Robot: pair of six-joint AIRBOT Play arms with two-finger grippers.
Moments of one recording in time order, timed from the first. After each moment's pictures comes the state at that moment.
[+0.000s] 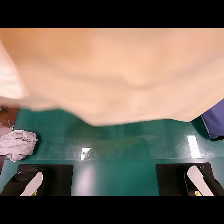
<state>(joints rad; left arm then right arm) 0.13 -0.82 2.15 0.95 -1.05 -1.28 -0.72 -0.87 2.04 -0.71 1.31 1.41</state>
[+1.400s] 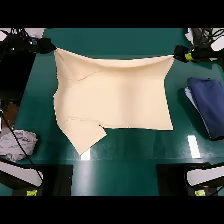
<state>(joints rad) 0.13 -1.71 1.88 0.95 -1.07 -1.15 -0.09 -1.65 1.70 -1.26 0.95 1.58</state>
